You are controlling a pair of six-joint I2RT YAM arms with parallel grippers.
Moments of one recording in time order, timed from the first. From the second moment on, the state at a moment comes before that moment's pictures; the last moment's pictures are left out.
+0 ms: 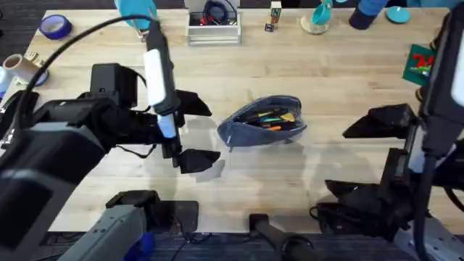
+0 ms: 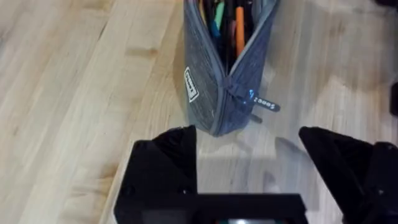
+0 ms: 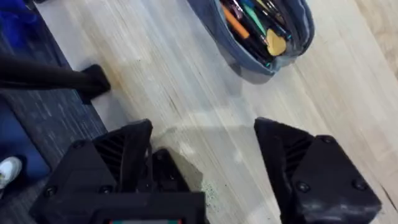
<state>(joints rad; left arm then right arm) 0.06 1.02 0.57 -0.84 0.88 1.24 0.35 0.65 0.94 -1.37 -0.35 -0.59</state>
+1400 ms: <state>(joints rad) 0.11 1.36 0.56 -0.73 1.11 1.44 0.35 0.65 0.94 -1.12 -0.36 0.22</state>
